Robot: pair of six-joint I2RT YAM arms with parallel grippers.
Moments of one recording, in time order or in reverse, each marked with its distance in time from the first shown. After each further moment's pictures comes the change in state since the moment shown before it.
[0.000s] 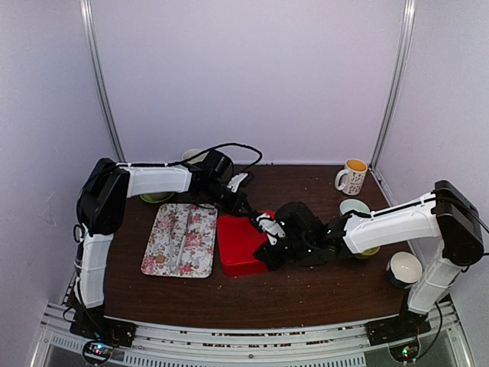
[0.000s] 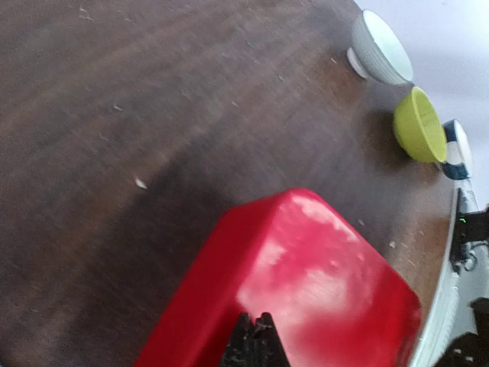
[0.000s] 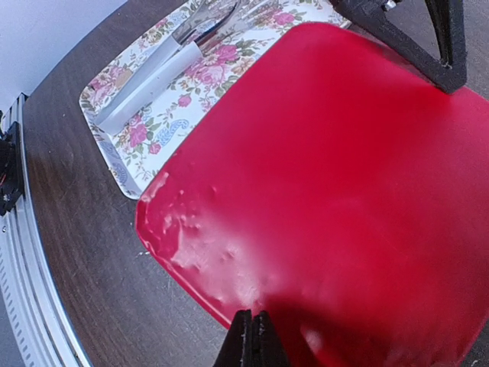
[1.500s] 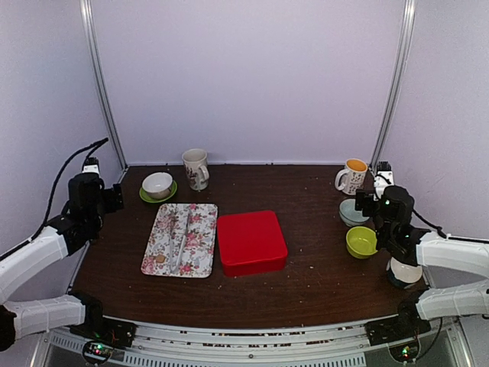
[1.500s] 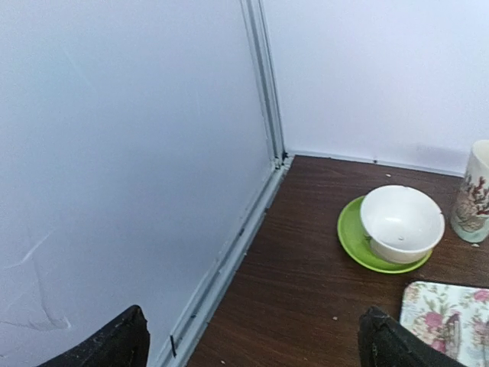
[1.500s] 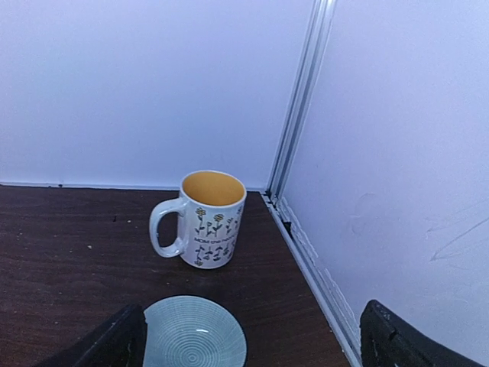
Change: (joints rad) left arm 0.381 -1.281 -1.114 0.412 -1.178 0.081; right arm -0.541 -0.616 -0.504 0.483 0.816 -0.375
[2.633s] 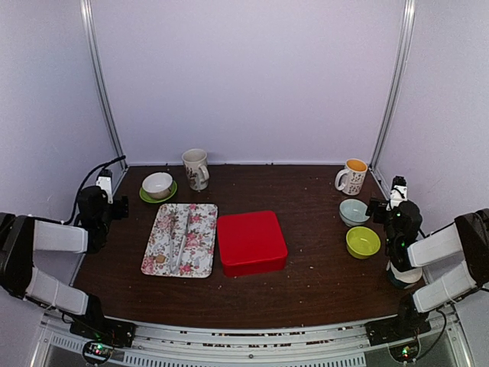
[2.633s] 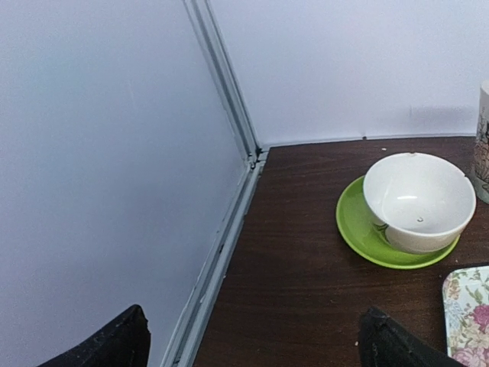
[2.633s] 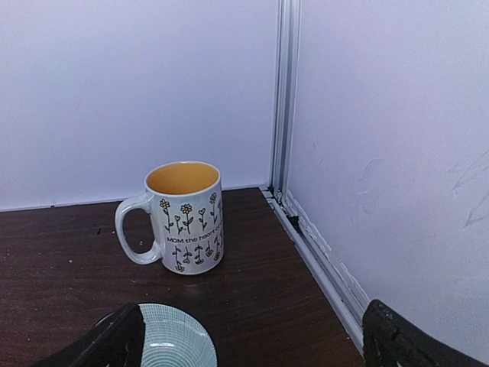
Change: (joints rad) left arm 0.234 0.395 -0.180 0.671 0.292 0.252; right arm -0.360 0.306 -0.198 0.593 -0.375 0.096
